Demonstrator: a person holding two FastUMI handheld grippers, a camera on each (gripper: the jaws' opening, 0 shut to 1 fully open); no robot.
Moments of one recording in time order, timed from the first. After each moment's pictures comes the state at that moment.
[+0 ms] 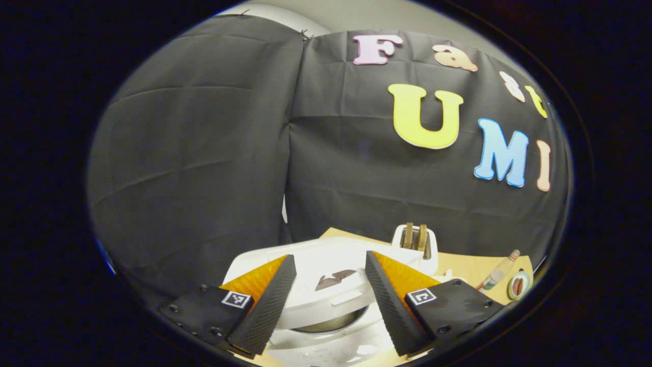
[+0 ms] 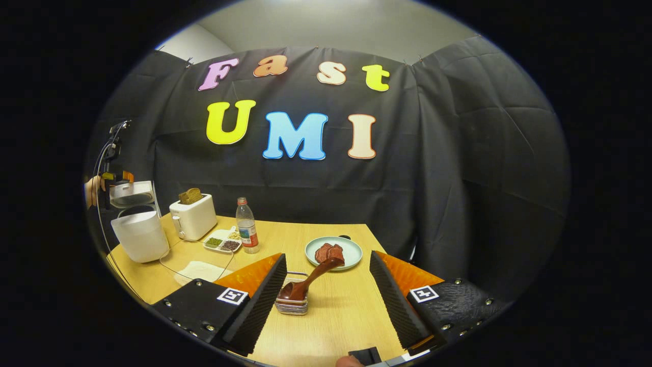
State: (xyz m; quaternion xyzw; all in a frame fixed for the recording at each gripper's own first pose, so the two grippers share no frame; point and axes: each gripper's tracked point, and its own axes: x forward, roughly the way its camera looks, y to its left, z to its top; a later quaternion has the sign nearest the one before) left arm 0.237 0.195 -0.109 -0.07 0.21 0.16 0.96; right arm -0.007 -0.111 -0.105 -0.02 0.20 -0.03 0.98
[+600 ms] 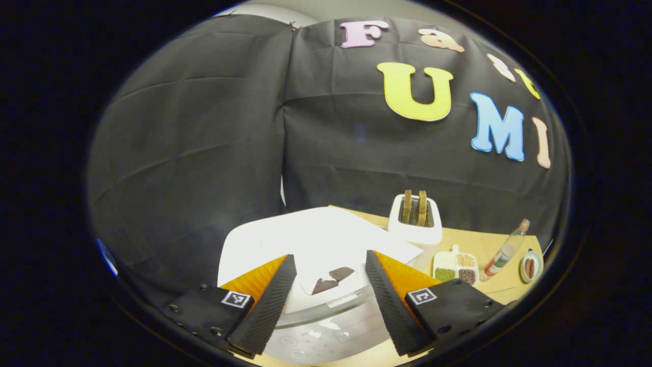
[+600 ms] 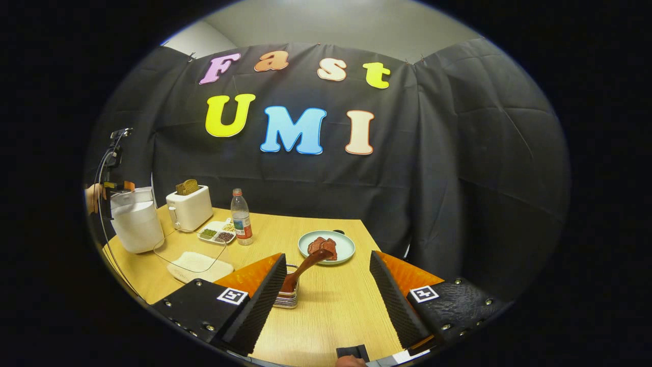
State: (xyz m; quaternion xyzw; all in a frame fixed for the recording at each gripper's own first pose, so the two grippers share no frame) left arm 0.219 0.168 -0.169 -0.05 0.25 0.15 0.96; right arm -0.015 -0.122 -0.116 -0.03 0.21 -0.03 0.98
